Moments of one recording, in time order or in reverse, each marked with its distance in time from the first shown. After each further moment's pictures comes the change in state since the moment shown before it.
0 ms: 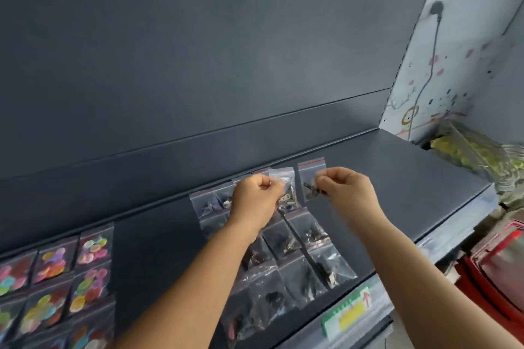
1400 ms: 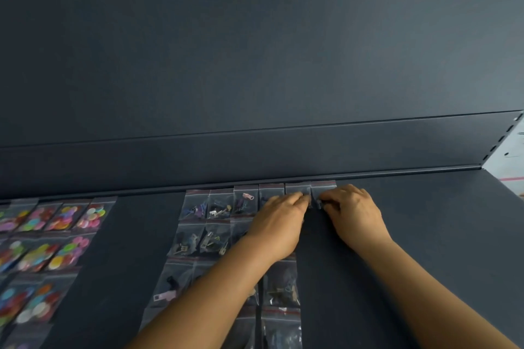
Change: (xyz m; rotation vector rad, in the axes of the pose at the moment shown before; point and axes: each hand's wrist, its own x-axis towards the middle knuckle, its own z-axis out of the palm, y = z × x) left_hand 0.067 -0.007 0.087 1.089 -0.032 0.202; right_hand 0.151 0.062 0.005 -0.677 -0.469 -0.556
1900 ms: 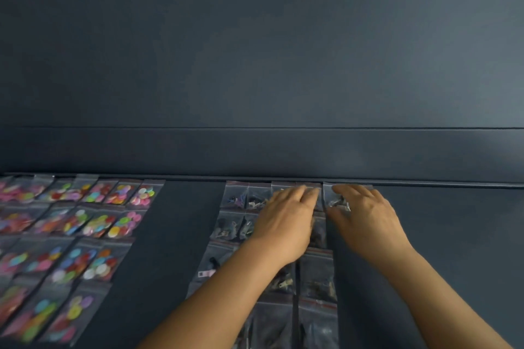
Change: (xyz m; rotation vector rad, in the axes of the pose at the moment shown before) left_hand -0.045 -0.020 -0.028 0.036 0.123 -0.129; right_hand -0.018 -0.060 -0.008 -0.093 -0.064 -0.095
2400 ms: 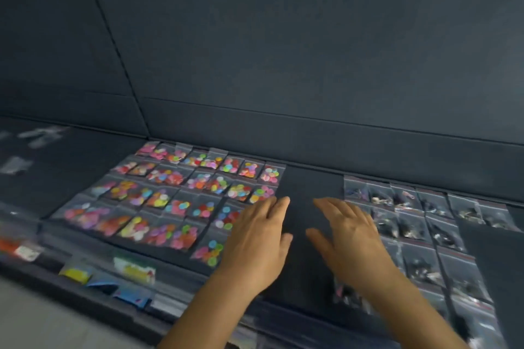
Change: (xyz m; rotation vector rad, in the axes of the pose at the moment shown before) left_hand -0.204 -0.159 -0.075 -0.068 0.161 -0.344; right_hand -0.068 -0.222 0.067 0.012 -0.117 -0.336
